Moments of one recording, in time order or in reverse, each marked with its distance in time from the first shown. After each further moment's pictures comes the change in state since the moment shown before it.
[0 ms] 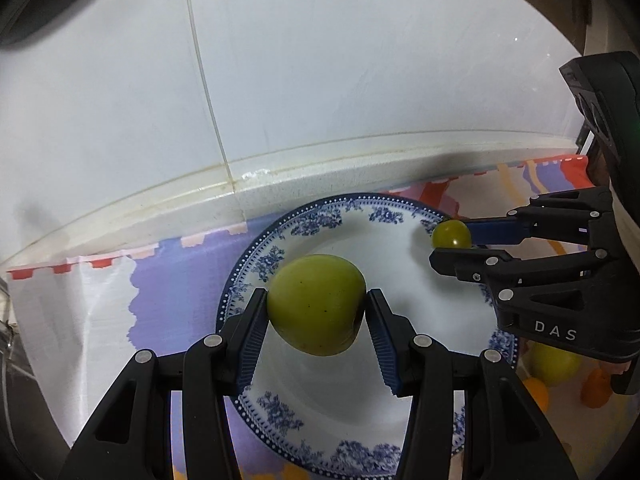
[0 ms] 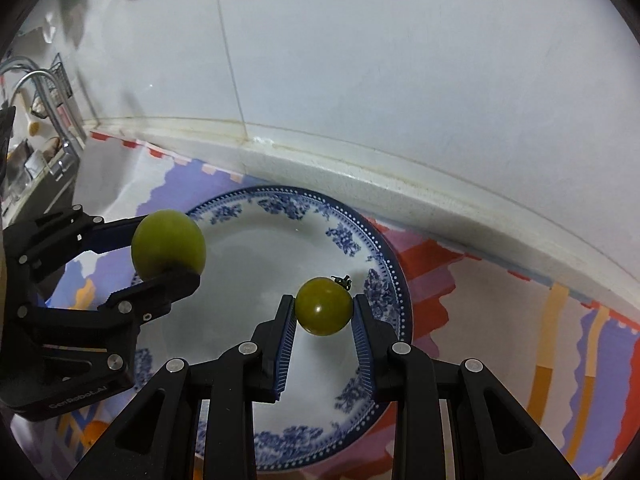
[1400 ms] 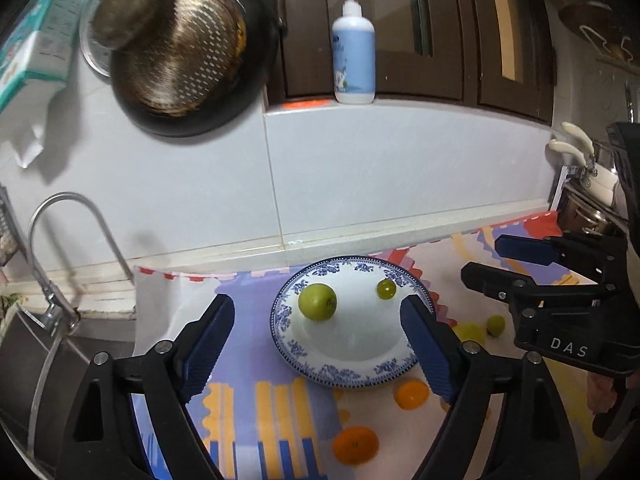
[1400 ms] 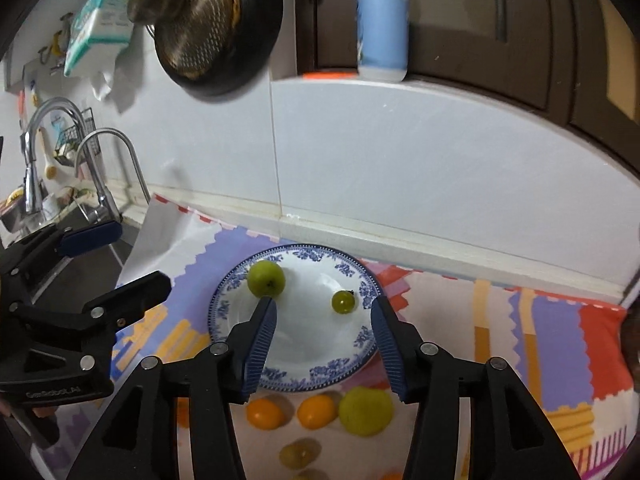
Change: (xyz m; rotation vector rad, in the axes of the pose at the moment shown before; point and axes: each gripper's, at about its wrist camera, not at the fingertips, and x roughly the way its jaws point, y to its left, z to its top) left arm -0.192 -0.029 -0.053 -0.055 -0.308 0.112; right arm -0.169 0.049 -0.064 0.056 -0.332 -0.106
